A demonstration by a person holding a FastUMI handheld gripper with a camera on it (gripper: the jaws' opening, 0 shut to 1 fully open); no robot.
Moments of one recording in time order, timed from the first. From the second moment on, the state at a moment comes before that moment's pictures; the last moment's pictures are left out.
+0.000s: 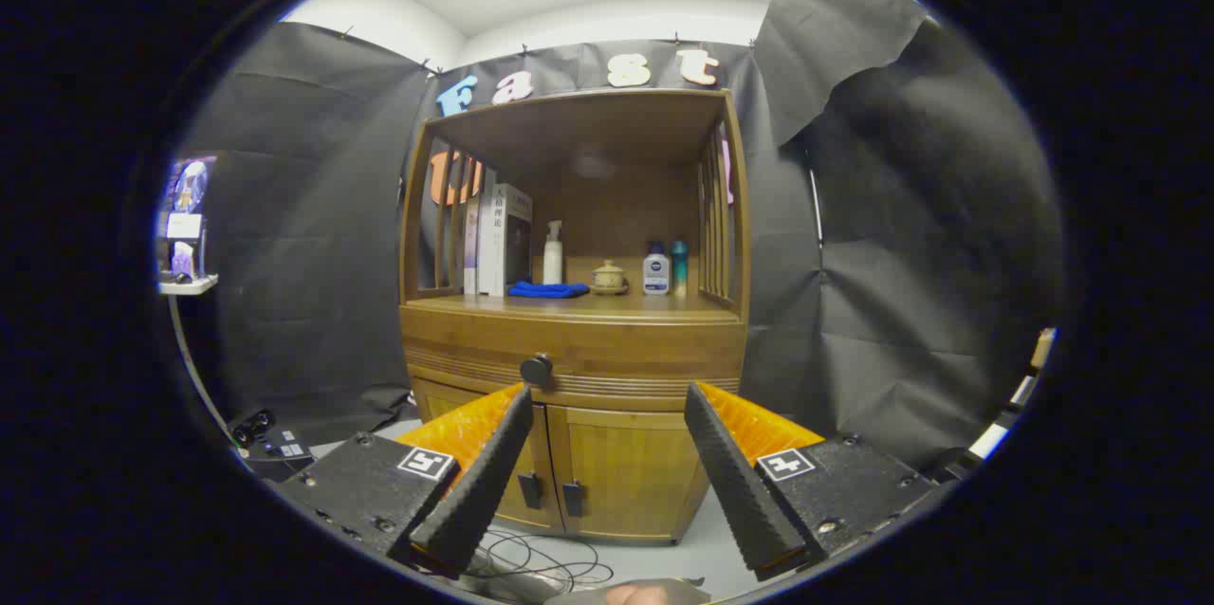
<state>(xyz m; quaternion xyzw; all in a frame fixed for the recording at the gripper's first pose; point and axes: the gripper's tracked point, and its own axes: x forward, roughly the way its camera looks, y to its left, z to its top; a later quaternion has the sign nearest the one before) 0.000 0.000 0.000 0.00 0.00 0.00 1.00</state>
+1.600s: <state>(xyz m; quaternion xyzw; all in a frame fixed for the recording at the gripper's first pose) 0.050 0.032 -0.019 -0.03 0.01 0.03 1.00</state>
